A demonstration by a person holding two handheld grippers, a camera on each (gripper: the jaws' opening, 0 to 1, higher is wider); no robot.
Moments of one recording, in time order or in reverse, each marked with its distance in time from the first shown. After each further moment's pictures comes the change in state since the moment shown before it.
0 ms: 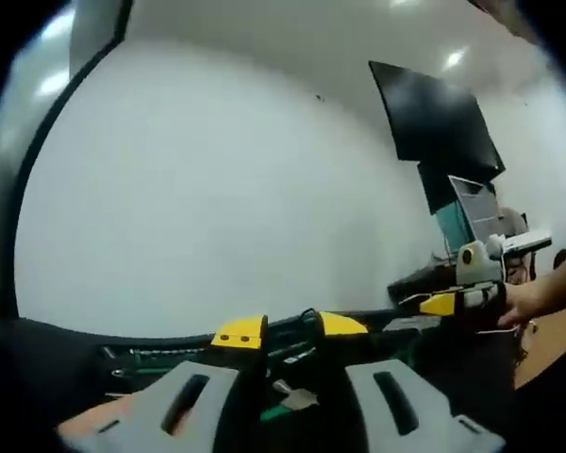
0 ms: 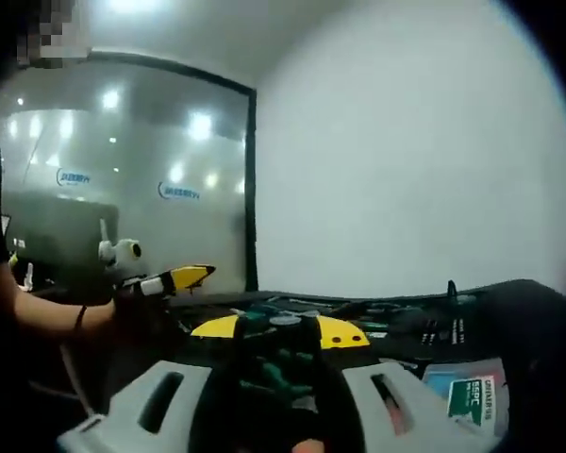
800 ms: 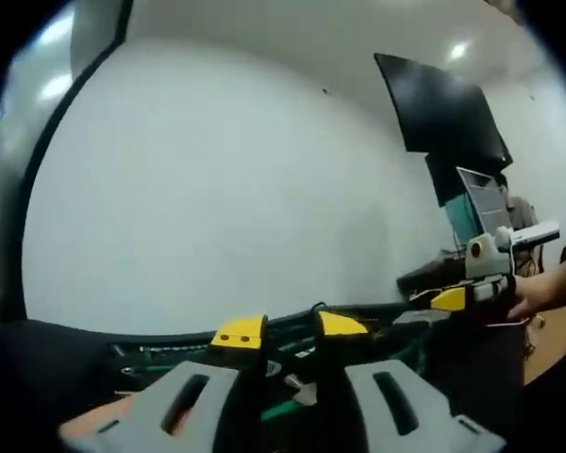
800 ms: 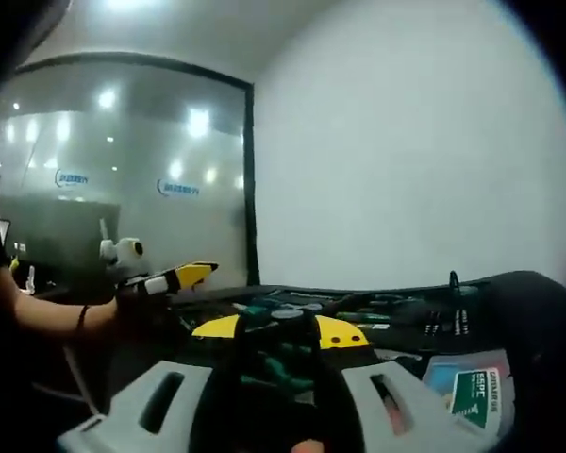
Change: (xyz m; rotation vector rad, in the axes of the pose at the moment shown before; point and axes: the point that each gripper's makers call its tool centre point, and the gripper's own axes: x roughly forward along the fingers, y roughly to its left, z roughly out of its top) left arm 0.000 0.009 -0.006 0.029 0.018 0.035; right arm -0.001 0.003 -0.005 0.018 0.025 0.008
